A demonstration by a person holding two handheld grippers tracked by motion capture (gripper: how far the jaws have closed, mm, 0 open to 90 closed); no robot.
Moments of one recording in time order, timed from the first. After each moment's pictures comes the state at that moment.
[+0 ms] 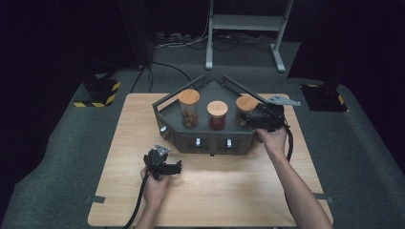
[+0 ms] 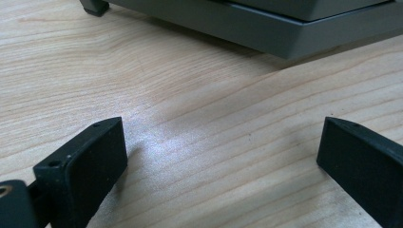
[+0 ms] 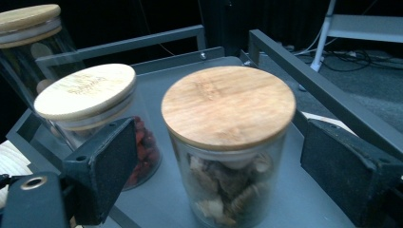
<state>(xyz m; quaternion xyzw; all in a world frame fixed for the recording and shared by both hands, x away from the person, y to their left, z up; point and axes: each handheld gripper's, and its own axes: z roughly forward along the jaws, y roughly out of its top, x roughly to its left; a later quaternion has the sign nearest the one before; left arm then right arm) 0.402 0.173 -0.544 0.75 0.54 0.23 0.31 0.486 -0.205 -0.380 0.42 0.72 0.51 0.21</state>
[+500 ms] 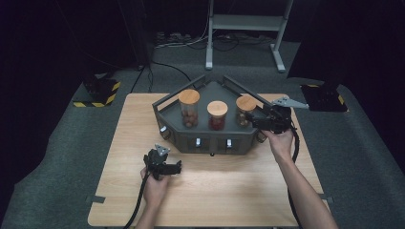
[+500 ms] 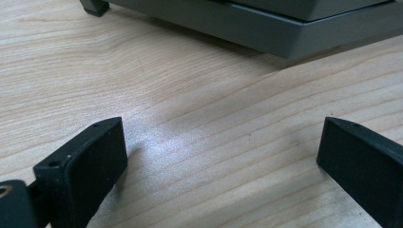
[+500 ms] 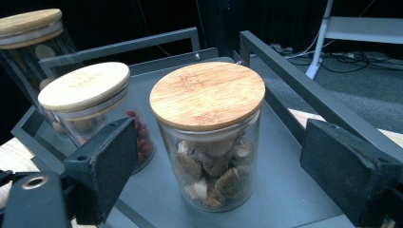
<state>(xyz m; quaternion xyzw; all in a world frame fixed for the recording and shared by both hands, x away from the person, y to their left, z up) 0.402 0.173 -0.544 0.75 0.54 0.23 0.31 0.479 -0.222 -0.379 0.42 0.71 0.52 0.21</state>
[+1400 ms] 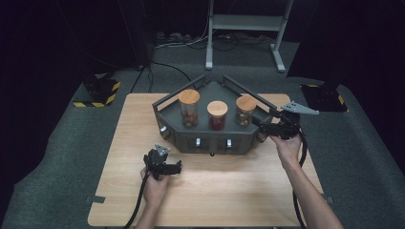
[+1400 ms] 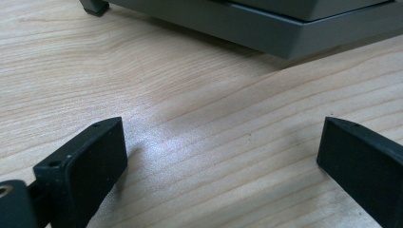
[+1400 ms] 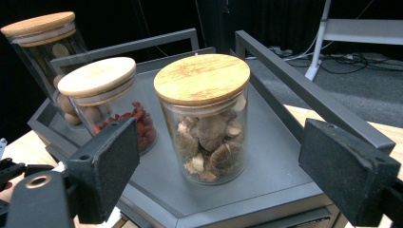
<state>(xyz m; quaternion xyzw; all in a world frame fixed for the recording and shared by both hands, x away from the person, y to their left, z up) 0.402 0.173 -0.544 0.75 0.54 0.23 0.31 0.459 -0.240 -0.377 0.42 0.71 0.53 0.21</state>
